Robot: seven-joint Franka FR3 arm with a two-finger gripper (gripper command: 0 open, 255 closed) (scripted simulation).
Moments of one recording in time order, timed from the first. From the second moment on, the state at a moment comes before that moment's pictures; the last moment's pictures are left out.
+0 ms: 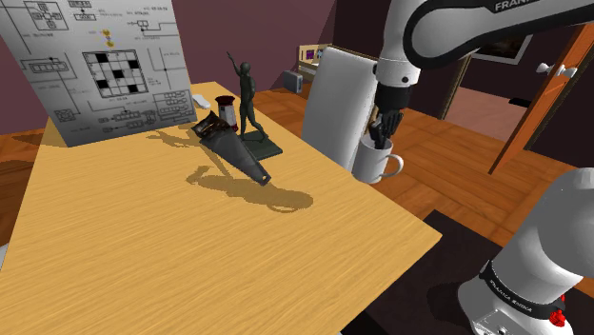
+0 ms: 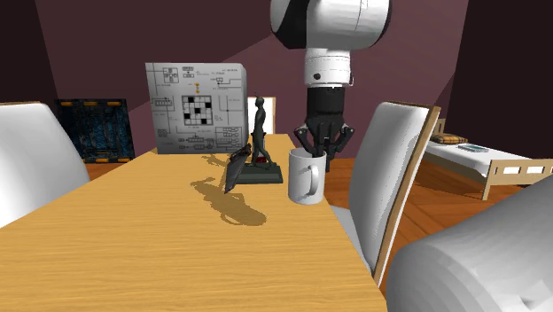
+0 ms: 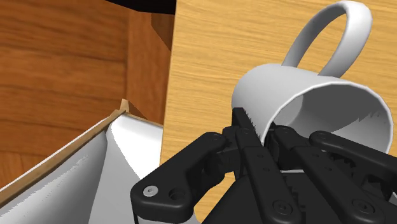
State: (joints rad) arm 0.05 -0.53 0.08 -2.48 0.04 1.91 0.02
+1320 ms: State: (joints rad) arm 0.04 -0.18 0.10 -2.02 0.02 1.79 0.05
